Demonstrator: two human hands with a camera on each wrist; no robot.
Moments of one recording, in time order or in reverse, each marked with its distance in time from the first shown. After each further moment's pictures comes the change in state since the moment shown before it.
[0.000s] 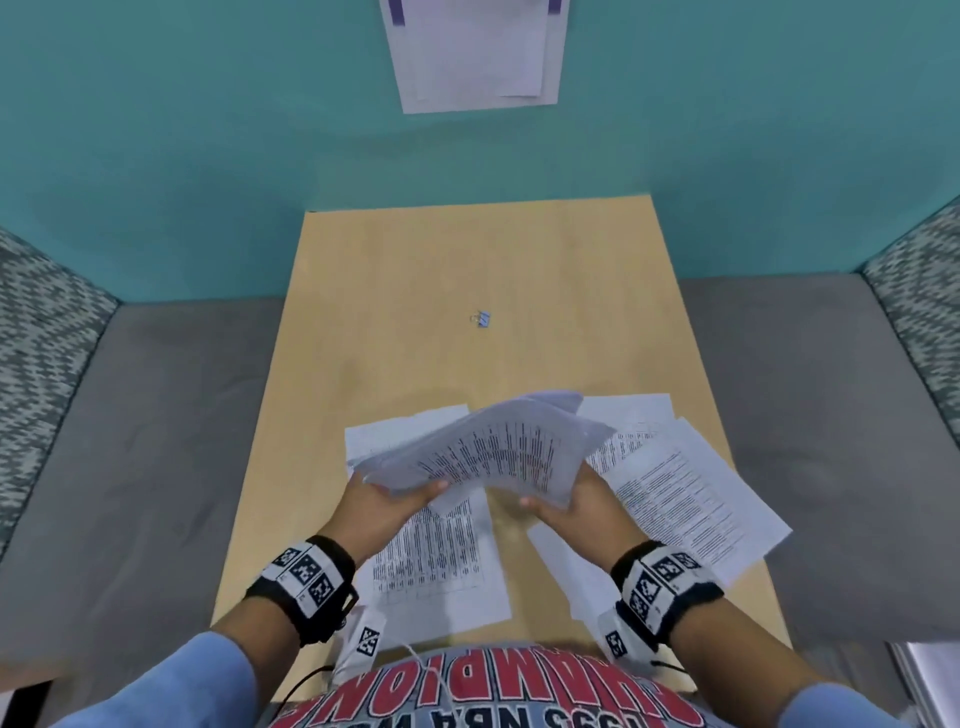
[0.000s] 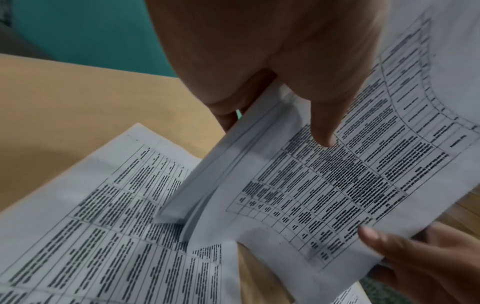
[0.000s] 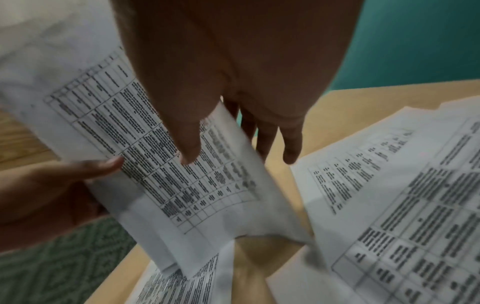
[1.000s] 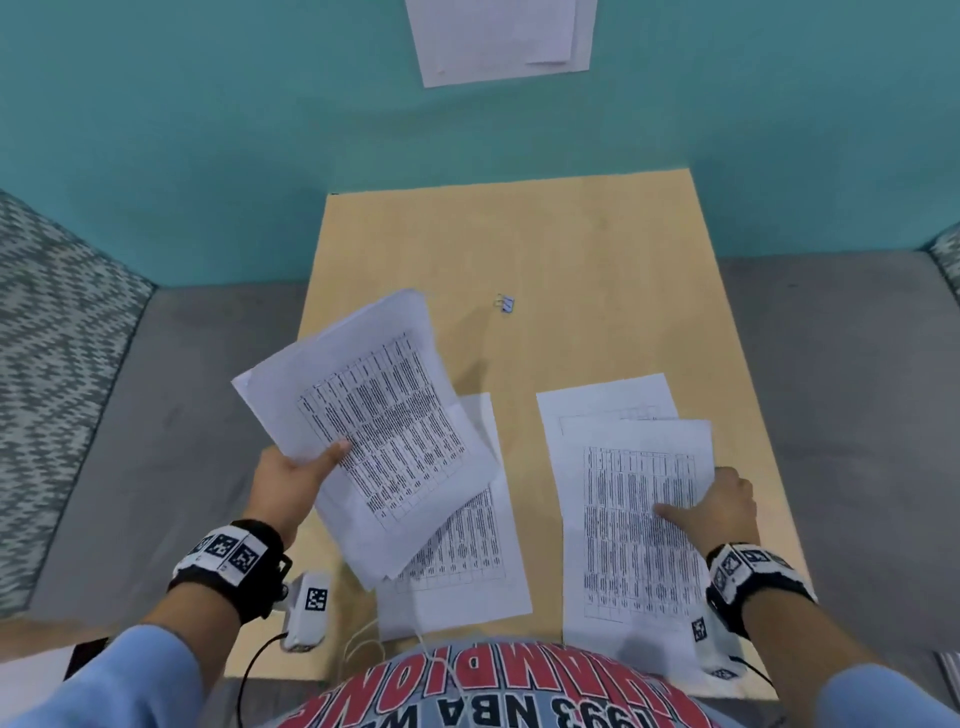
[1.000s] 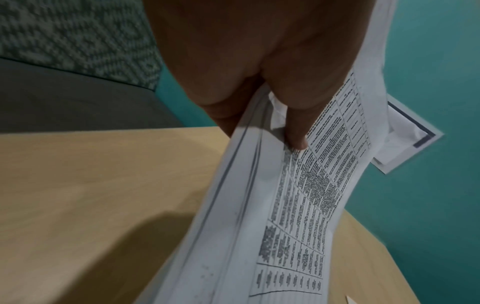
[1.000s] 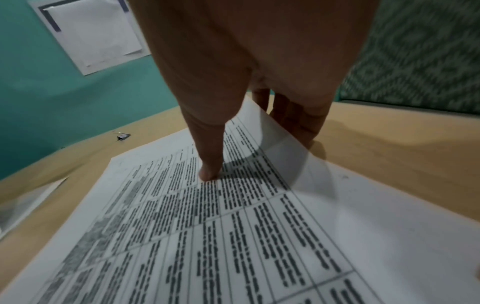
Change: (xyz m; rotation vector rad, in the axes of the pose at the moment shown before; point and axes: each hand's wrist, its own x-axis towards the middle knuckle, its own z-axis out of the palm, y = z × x) left_hand 0.014 -0.025 -0.099 -0.081 0.407 -0.080; right_hand 0.012 0.111 -0.065 -0.326 0.360 0.602
